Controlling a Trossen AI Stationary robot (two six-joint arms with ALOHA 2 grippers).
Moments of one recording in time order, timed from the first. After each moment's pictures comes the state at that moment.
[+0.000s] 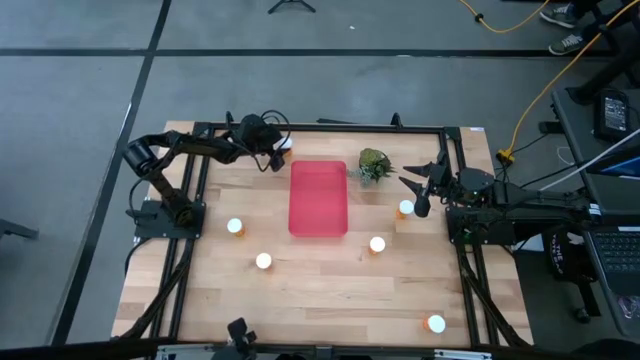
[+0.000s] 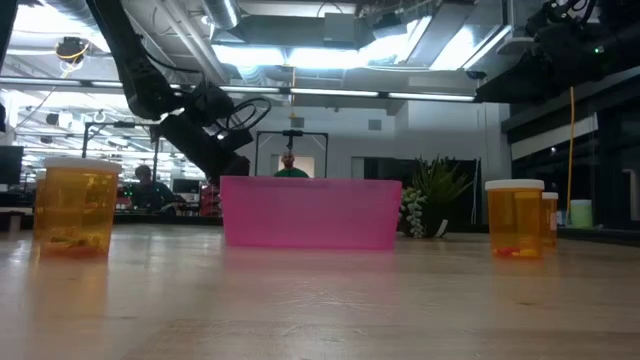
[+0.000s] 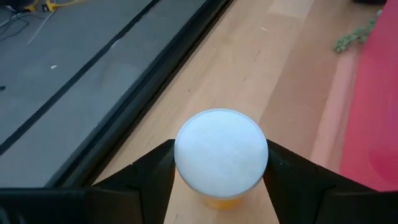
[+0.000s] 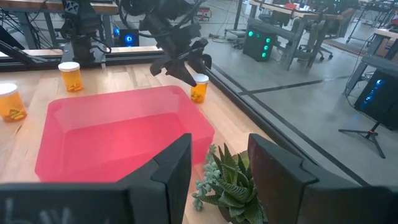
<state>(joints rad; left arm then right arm) 0.79 1.62 0.63 0.38 0.14 0.25 -0.11 0.39 0.31 -0.13 0.36 -0.04</state>
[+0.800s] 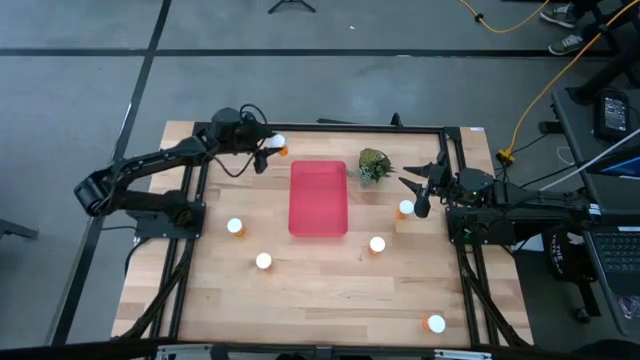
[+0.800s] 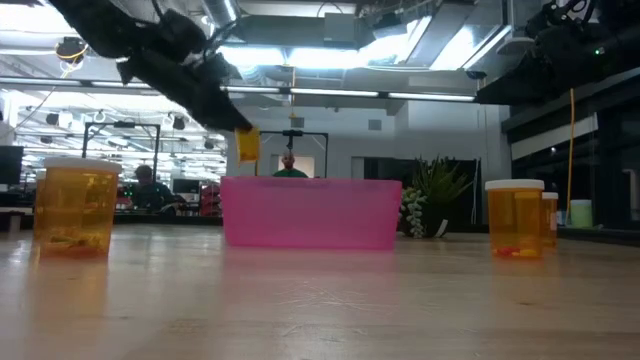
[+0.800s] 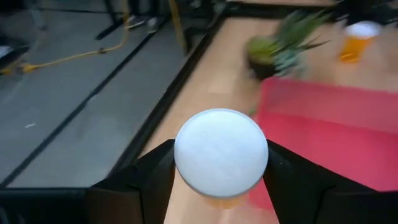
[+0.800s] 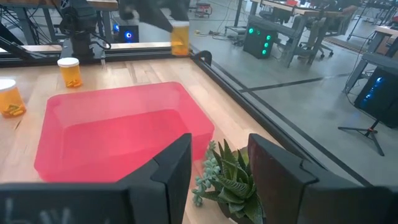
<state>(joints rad) 0.75 1.14 0.63 0.04 0.32 0.25 -0.11 0.39 0.31 -0.14 0.36 -0.03</state>
